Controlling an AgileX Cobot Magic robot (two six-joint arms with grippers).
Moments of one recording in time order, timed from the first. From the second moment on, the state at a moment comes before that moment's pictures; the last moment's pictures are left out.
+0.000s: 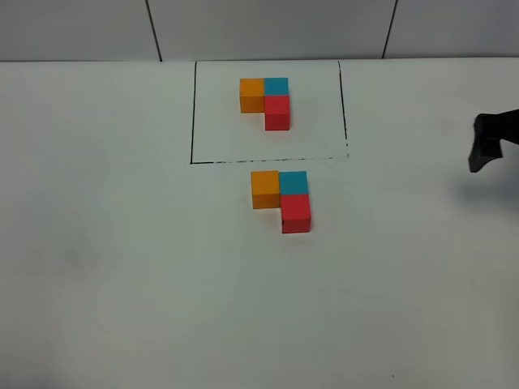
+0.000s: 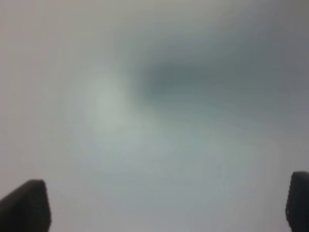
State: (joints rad) left arm -0.02 -0.01 -0.51 -0.05 1.06 0.10; right arm -0.09 1.74 -1.23 0.09 0.94 -0.07
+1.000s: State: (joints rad) left arm -0.02 -0.01 -0.51 -0.05 1.06 0.10; right arm -0.13 0.68 -0.68 0.07 0.95 -0.13
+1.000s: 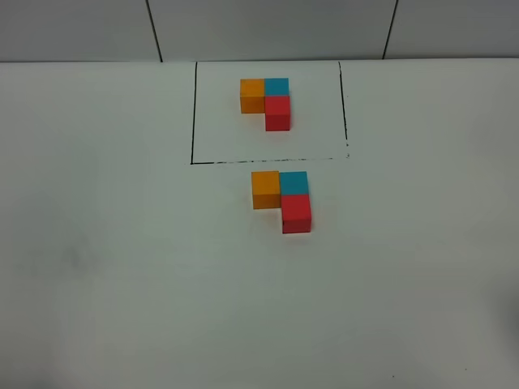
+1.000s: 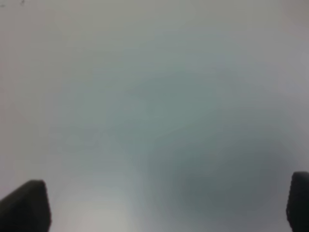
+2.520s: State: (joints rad) left arm -0.02 -0.01 -0.51 -0.05 1.06 0.10; right arm -0.02 0.01 -0.50 0.07 1.07 -0.08
